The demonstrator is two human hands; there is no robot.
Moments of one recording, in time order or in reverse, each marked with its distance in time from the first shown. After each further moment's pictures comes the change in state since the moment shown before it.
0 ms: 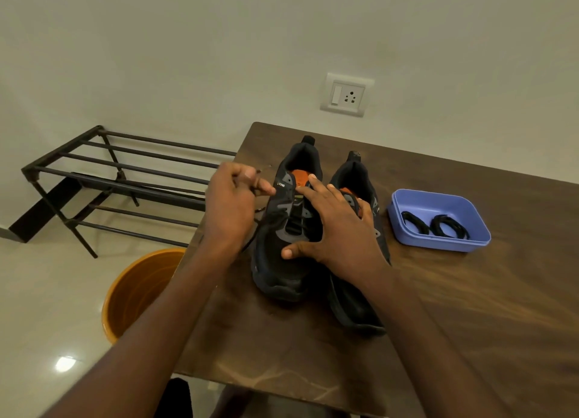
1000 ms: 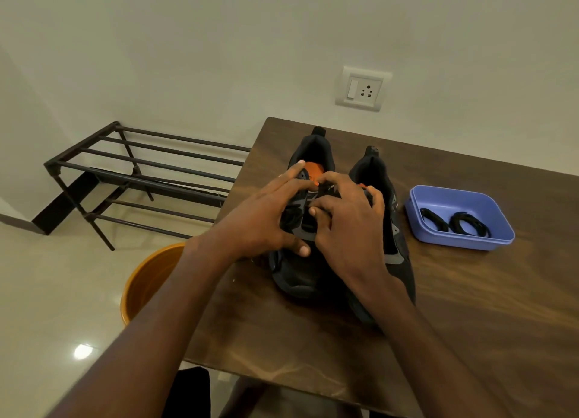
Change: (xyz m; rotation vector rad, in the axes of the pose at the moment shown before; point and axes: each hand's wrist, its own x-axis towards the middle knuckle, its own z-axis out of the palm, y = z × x) left_hand 0.012 -0.012 -0.019 0.662 -0.763 0.348; right_hand 0.001 -0.022 0.021 -0.015 0.467 -0.040
